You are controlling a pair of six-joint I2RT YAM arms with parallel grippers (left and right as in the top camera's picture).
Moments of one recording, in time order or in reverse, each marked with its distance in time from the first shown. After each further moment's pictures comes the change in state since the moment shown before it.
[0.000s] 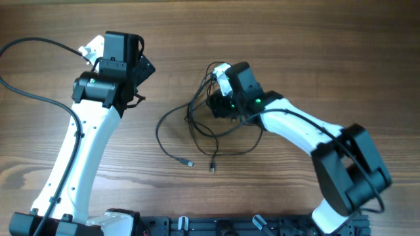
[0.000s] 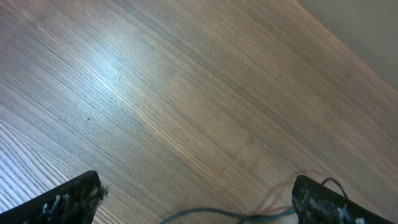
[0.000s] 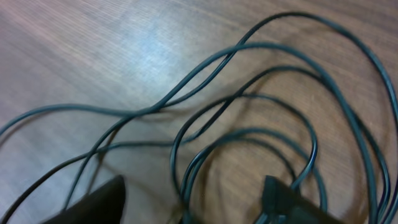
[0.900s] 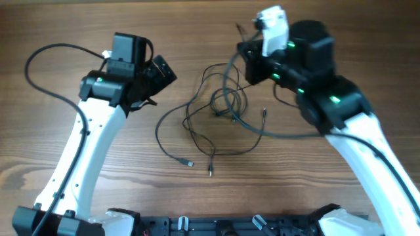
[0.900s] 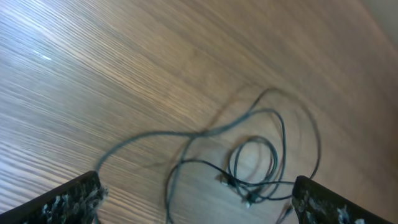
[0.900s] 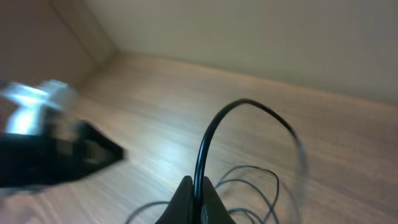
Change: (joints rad) left arm -0.054 0.025 0.000 -0.044 0.353 0.000; right arm -0.143 -0.509 0.281 -0.332 -0.115 0.105
